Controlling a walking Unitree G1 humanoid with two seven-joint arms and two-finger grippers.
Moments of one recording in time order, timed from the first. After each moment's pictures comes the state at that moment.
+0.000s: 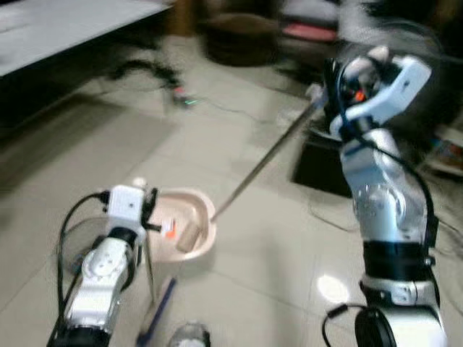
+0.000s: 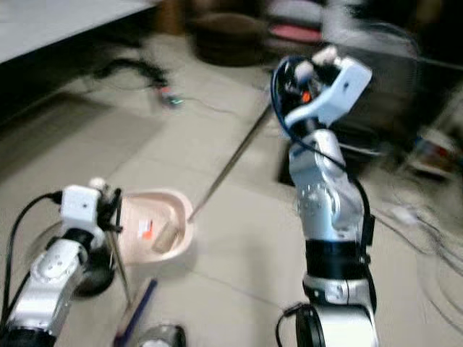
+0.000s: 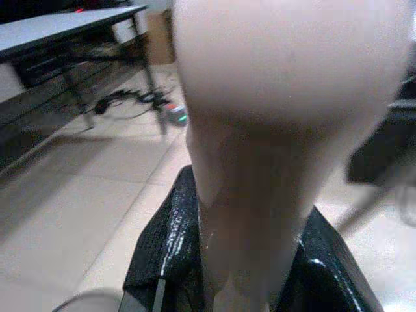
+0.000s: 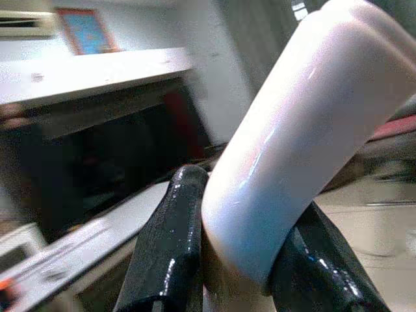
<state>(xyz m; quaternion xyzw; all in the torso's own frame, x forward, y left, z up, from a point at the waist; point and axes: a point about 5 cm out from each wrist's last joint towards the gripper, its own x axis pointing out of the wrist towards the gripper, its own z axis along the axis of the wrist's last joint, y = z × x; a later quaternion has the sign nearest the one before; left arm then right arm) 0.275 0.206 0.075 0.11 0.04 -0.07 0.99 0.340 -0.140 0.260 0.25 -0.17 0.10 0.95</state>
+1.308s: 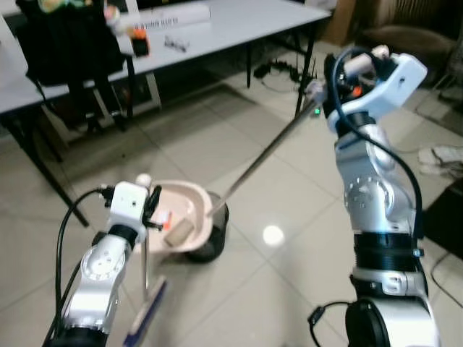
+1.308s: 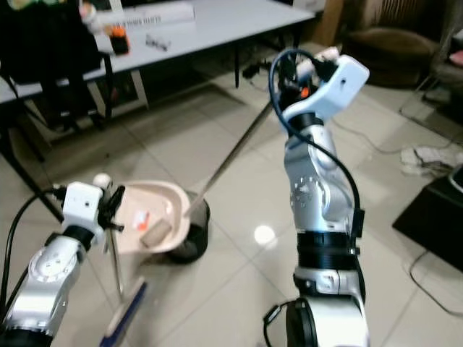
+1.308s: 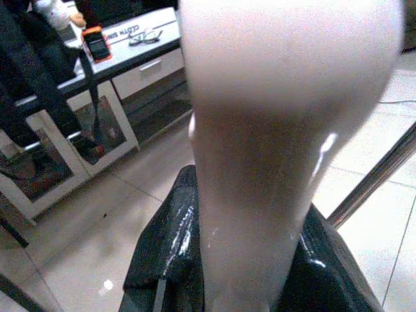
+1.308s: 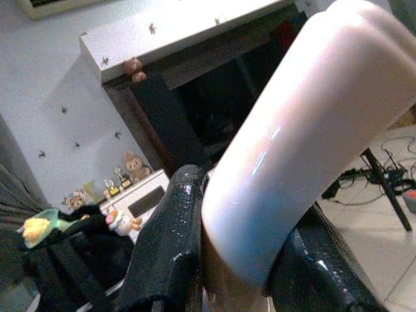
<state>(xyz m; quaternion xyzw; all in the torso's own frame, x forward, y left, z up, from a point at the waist) 0.277 0.202 0.082 0.12 0.03 -0.09 0.99 0.349 -0.148 0.249 0.26 -0.16 0.05 0.95</state>
